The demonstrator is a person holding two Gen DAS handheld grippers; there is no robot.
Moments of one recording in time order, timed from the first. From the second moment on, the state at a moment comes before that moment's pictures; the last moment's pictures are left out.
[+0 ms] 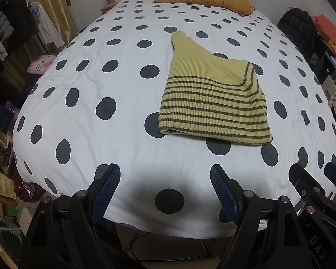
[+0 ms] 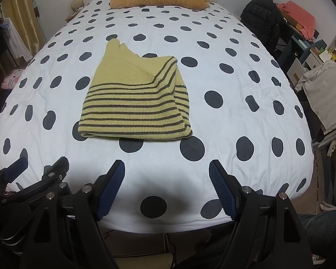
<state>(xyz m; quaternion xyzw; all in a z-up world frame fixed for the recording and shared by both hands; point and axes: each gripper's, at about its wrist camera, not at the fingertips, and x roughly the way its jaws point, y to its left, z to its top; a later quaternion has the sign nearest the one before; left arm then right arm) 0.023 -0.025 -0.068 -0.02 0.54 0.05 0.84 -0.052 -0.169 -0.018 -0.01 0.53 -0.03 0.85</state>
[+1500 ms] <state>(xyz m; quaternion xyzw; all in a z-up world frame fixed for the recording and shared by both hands) 0.023 -0.022 -0.070 -0.02 0.55 0.04 0.84 -0.056 -0.171 -0.023 0.00 0.54 -0.03 0.84</state>
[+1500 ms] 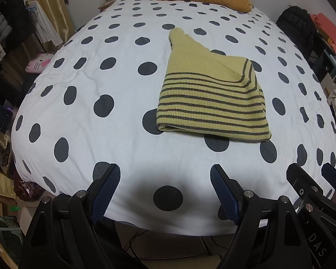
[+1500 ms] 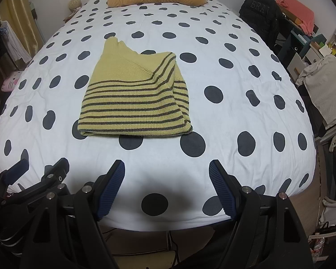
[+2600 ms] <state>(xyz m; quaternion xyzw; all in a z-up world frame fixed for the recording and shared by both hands) 0.023 -0.021 -0.073 -0.02 0.55 0.03 0.83 -0.055 -0.176 -0.024 0.00 0.54 -0.03 0.84</state>
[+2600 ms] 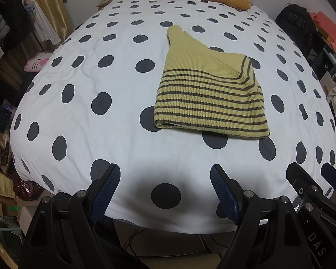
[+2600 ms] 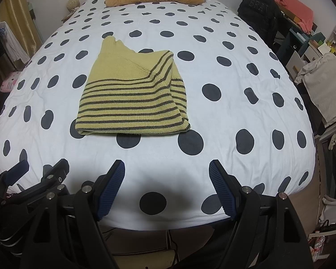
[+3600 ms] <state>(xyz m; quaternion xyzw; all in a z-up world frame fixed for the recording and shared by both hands) 0.023 -0.019 -0.074 -0.02 0.56 0.03 0.83 -0.054 -0.179 -0.024 0.00 0.54 -0.03 0.84</state>
